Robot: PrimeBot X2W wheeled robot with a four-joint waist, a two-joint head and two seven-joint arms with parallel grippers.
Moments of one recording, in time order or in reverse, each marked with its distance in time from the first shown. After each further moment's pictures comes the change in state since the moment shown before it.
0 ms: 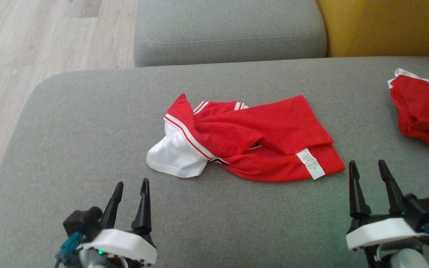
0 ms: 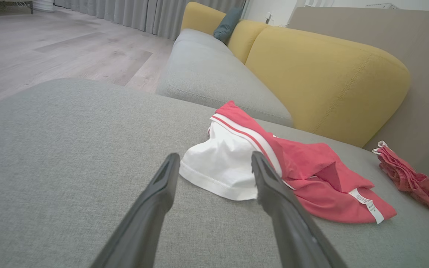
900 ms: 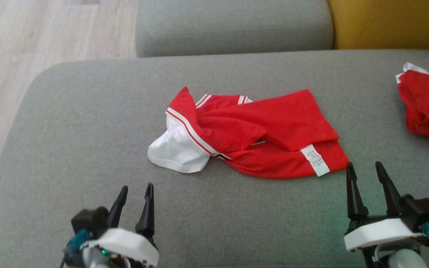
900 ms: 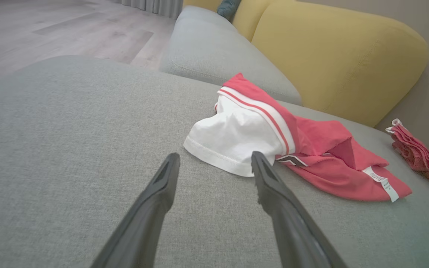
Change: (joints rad) left arm -0.002 -0.004 -0.009 0.041 0.025 -0.007 0.015; right arm -0.001 0.000 0.006 0.016 0.000 0.000 0.000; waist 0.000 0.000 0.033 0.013
